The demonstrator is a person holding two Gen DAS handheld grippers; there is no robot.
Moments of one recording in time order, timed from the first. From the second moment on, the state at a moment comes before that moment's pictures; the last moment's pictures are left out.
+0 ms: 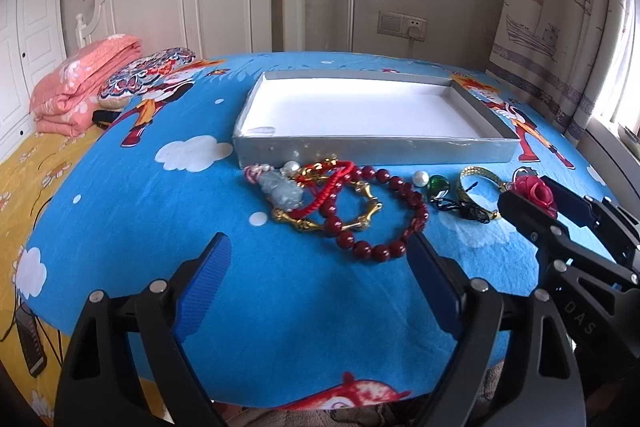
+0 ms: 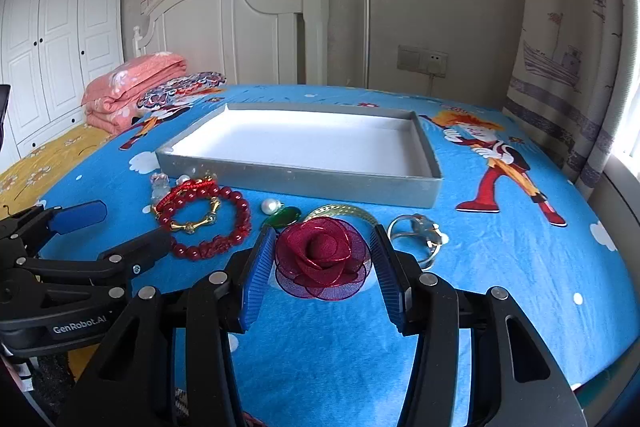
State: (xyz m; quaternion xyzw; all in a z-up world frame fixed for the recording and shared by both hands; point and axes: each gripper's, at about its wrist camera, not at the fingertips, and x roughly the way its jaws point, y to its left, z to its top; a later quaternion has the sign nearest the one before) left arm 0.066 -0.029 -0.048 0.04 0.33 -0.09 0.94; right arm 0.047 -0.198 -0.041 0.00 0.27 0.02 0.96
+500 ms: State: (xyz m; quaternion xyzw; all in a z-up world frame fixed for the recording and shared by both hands) left arm 0.090 -0.084 -0.068 0.08 0.36 -0.17 0.92; right arm 0.038 -0.249 -0.044 0.05 0.28 -0.01 0.96
